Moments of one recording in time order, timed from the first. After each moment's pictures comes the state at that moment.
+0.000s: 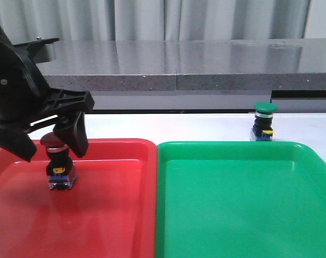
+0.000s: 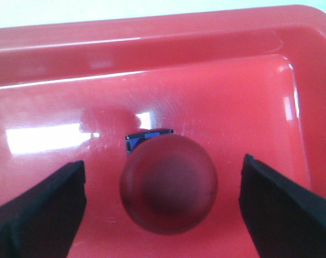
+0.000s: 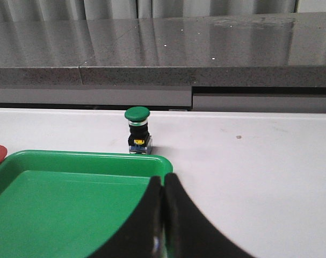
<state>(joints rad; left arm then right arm) -0.44 1.65 -0.95 -0.07 0.50 -0.27 0.07 -0.01 0.03 0.04 0.14 0.02</state>
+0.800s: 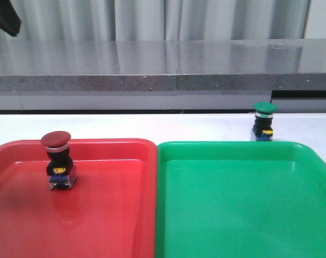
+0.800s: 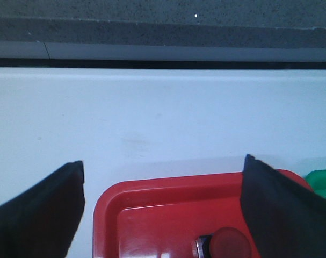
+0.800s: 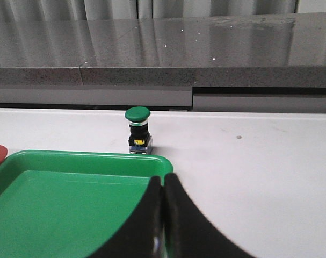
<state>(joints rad) -0.26 1.22 -0.93 0.10 0.43 -0.27 0.07 -0.01 0.03 0.04 0.14 0.02</state>
